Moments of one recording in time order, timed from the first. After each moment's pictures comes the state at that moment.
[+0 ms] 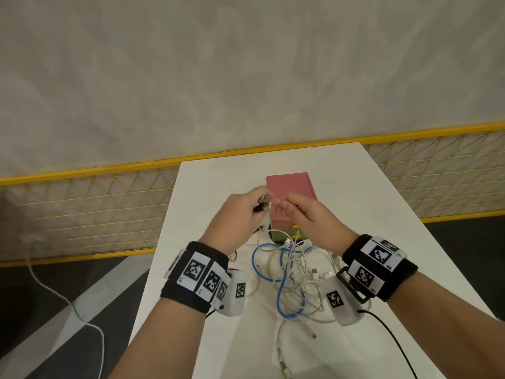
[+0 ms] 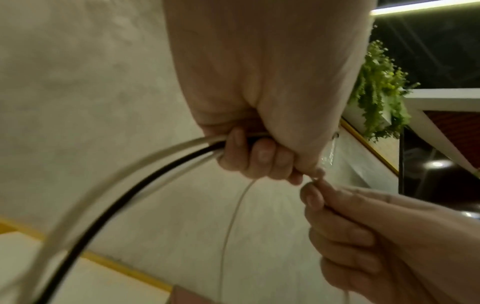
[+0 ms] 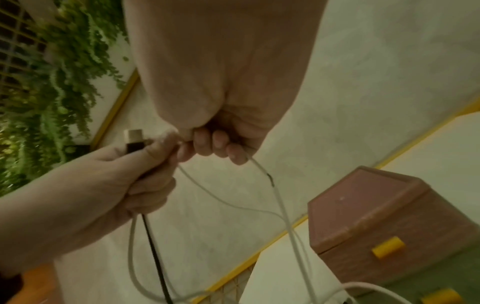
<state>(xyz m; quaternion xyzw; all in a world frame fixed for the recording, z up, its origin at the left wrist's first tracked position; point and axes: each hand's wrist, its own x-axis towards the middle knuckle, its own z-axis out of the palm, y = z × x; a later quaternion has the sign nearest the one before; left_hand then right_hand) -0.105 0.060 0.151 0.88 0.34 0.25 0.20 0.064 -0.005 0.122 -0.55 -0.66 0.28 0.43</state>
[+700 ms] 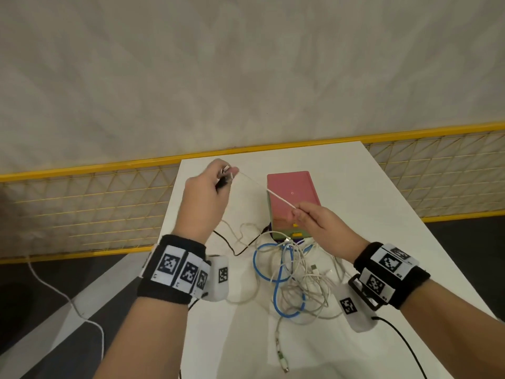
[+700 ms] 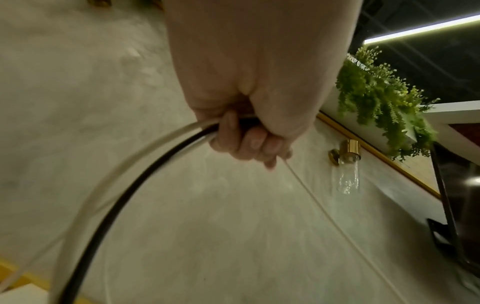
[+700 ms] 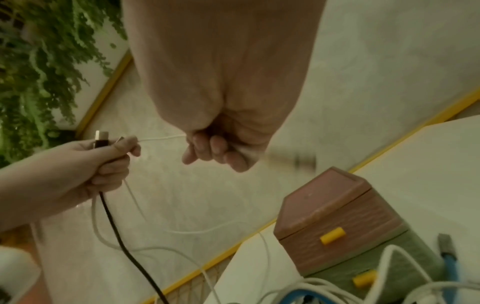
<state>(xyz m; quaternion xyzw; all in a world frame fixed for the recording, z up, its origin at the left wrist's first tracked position) -0.133 0.083 0.168 0.78 0.43 0.42 0.18 0.079 -0.016 0.104 -0.57 -0.65 0.30 0.41</state>
